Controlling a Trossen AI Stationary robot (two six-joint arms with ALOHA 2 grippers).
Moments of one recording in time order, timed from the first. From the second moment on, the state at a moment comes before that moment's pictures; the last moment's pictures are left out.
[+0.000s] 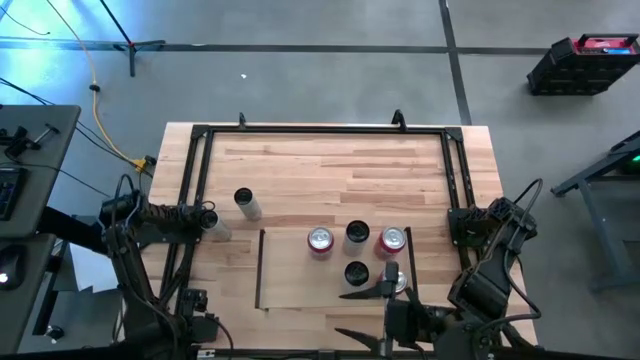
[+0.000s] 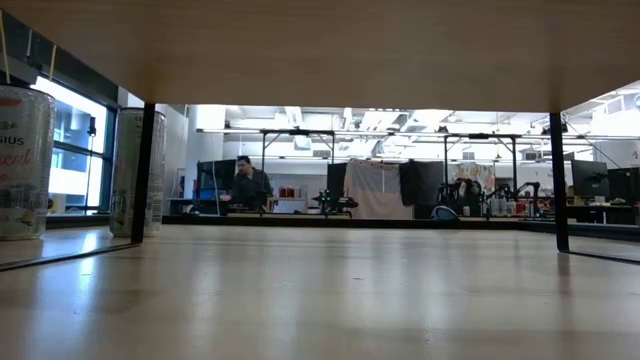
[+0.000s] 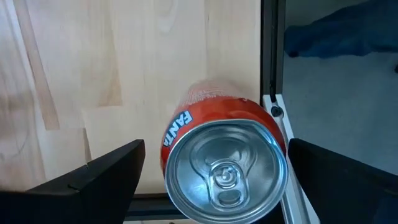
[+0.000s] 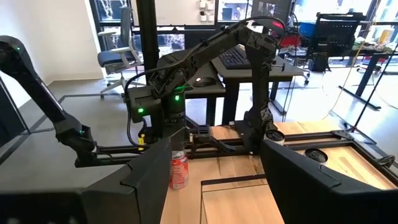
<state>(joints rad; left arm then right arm) -1.20 1.76 1.42 -1.15 -0.12 -1.14 0.86 1.89 2.18 -0.57 0.94 0.25</state>
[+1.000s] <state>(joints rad) -1.21 1.77 1.36 -1.09 -0.11 -1.12 0.86 1.89 2.18 -0.57 0.91 0.29</state>
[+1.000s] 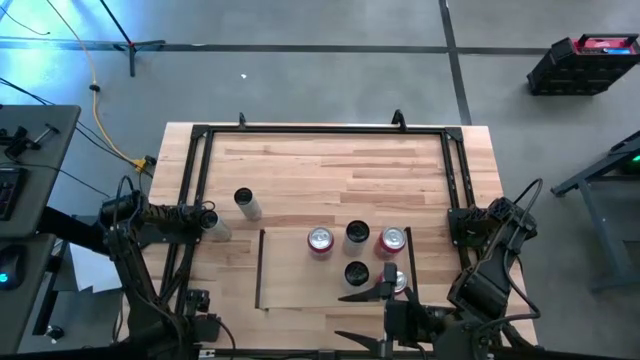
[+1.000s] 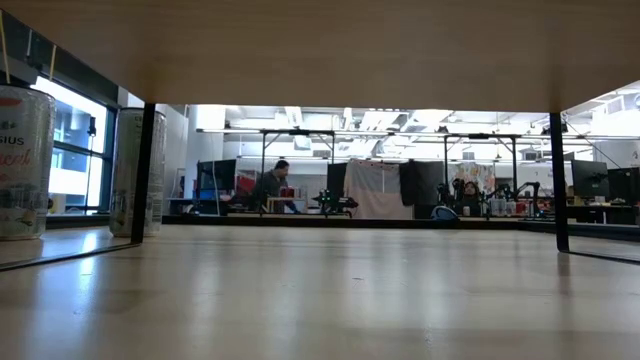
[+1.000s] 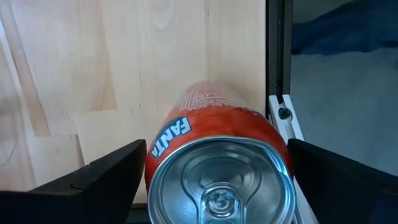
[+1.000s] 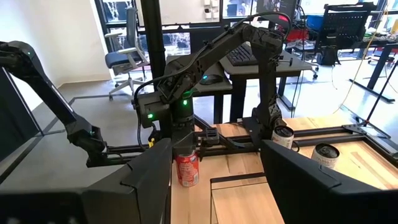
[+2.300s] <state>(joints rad) -1.06 1.71 1.49 -1.12 -0.01 -1.07 0.85 1.89 2.18 -0.59 1.00 0.22</state>
